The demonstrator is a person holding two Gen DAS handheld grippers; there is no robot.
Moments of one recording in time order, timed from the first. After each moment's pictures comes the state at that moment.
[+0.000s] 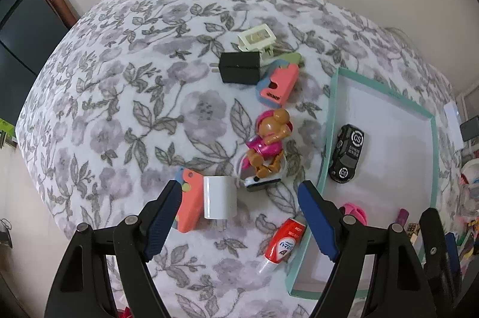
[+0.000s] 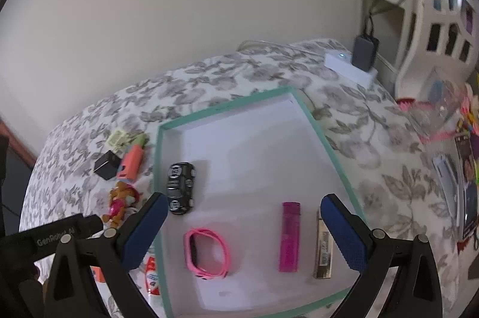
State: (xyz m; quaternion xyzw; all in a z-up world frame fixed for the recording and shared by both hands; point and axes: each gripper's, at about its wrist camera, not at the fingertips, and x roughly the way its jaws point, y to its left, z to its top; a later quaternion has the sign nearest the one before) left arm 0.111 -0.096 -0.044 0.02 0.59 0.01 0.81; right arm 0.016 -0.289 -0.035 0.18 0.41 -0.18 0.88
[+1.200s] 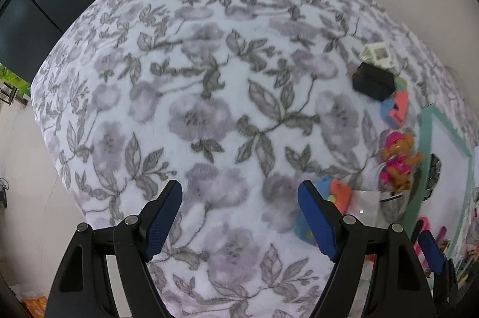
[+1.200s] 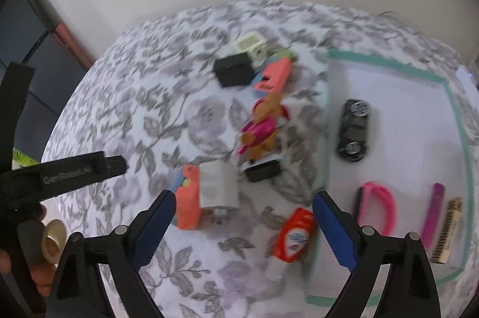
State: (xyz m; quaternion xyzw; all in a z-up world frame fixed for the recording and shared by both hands) left arm 0.125 0.060 -0.069 -0.04 0.62 0.08 0.78; right arm 0.070 -0.136 -0.073 0.11 0.52 0.04 0.84
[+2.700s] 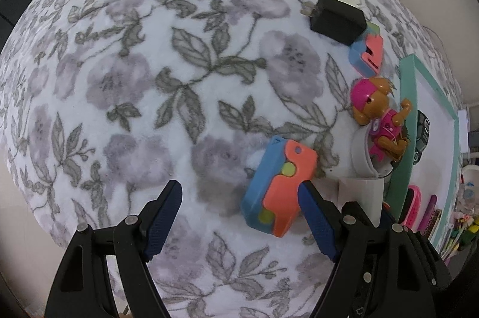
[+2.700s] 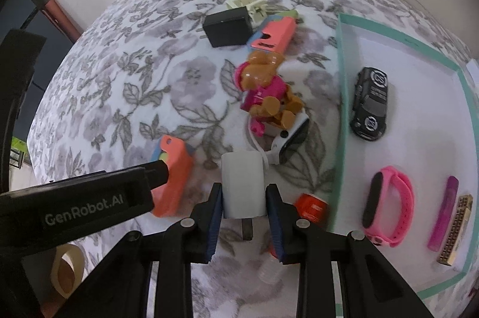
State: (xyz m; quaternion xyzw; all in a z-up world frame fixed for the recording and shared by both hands) left arm 0.126 -0.003 -0.124 -0.05 0.68 -0.02 0.74; right arm 0.075 -0.138 -0.104 0.08 0.57 0.03 0.81
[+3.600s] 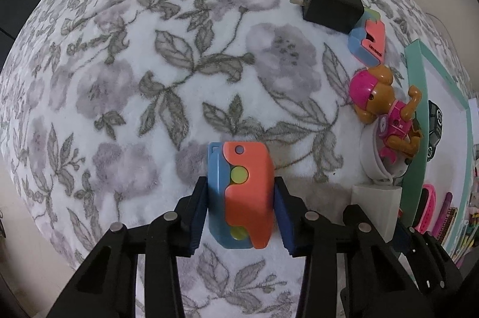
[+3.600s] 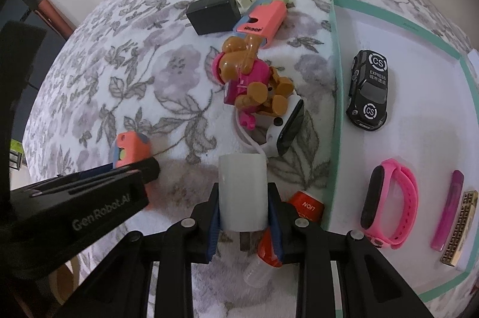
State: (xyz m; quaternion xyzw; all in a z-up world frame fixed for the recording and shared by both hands) left arm 0.132 -0.056 -0.157 -0.02 0.67 -0.02 0.74; right arm 0.084 -0.137 -0.122 0.08 0.59 0.02 0.80
